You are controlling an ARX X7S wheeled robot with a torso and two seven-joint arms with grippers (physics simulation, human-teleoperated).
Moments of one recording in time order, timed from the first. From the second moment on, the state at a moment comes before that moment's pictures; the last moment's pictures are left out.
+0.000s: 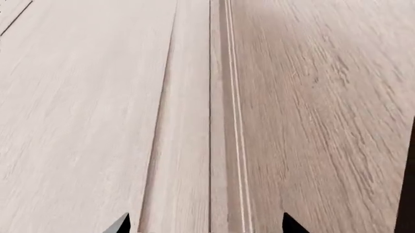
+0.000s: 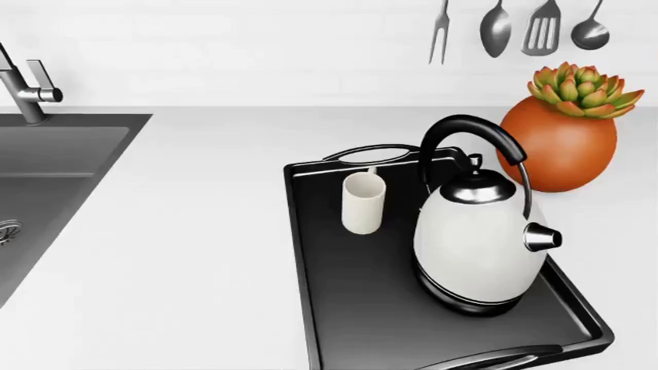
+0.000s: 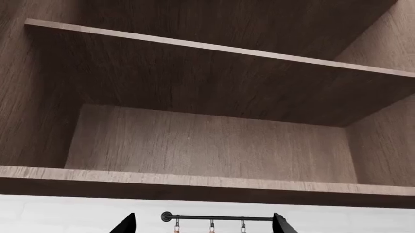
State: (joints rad) left arm -2.21 -0.42 0.39 -0.24 -0.90 -0.79 -0.39; right arm 2.11 1.29 -1.31 -0.98 1.53 0.20 1.35
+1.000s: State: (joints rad) left arm -2.27 -0.09 0.45 -0.67 -0.75 -0.56 -0.22; right arm 2.04 1.38 -1.28 -1.01 1.51 0.17 1.30
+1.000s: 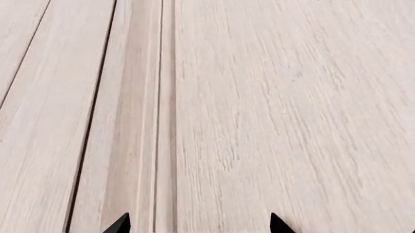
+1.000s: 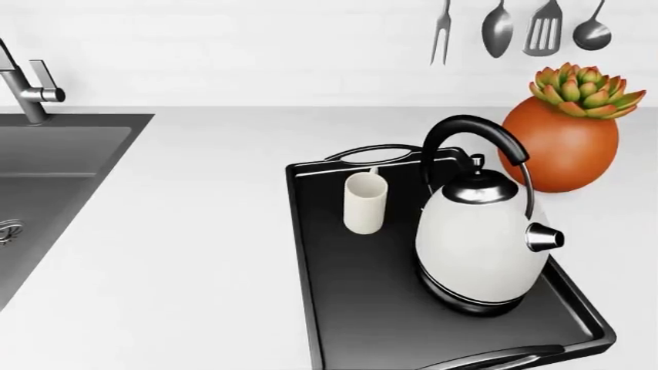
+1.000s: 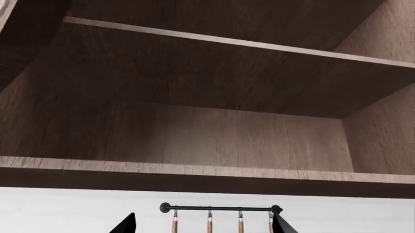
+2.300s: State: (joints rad) left arm -2.26 -0.02 1.42 -0.95 -1.26 0.02 -0.17; right arm 1.91 1.47 -1.28 -1.00 1.43 0.08 1.25
